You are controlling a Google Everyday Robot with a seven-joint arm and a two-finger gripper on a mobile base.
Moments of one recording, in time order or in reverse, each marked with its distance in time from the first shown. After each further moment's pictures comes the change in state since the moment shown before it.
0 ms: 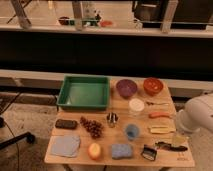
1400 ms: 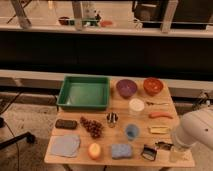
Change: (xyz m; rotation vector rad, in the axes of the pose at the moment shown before) arm -0.003 0.058 0.042 -0.103 -0.006 -0.015
